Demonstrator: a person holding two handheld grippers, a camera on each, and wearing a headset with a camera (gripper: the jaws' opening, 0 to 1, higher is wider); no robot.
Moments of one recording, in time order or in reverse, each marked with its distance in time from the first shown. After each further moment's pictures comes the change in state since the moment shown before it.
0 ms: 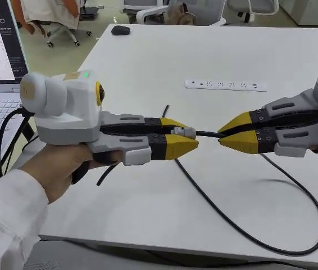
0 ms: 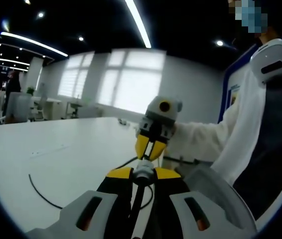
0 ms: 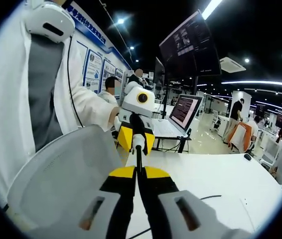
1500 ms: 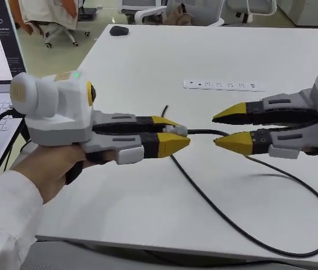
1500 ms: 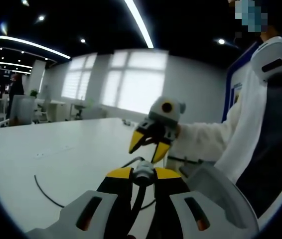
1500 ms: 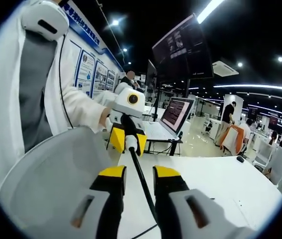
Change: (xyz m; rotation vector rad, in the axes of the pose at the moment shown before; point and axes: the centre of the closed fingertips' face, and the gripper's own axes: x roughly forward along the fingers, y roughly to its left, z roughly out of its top) left arm -0.005 0.006 0.002 0.019 -0.003 0.037; right arm 0.013 -0.014 0.008 -0.022 -0.029 -0.071
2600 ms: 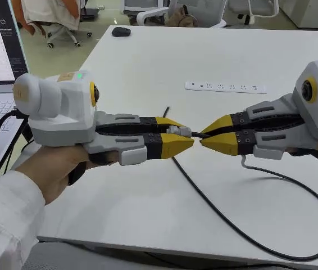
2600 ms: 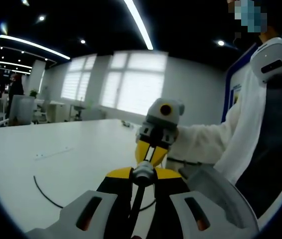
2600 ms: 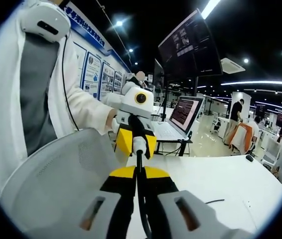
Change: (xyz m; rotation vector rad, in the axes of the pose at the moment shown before) left arm -0.001 0.000 0.002 -0.006 -0.013 -0.007; right arm 0.011 0.010 -0.004 0.028 -0.001 0.074
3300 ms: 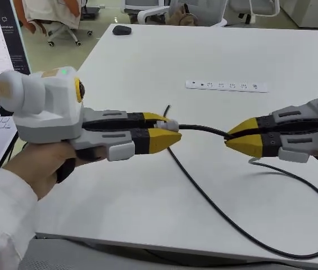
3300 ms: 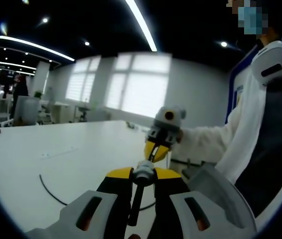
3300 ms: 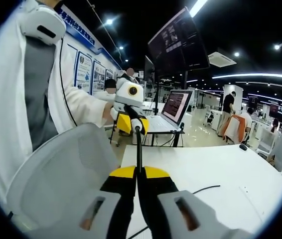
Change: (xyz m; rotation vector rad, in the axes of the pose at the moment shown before) left arm -0.017 0.007 0.004 -0.002 -0.016 0.042; right arm -0.033 0.000 -0.017 0.055 0.032 -0.069
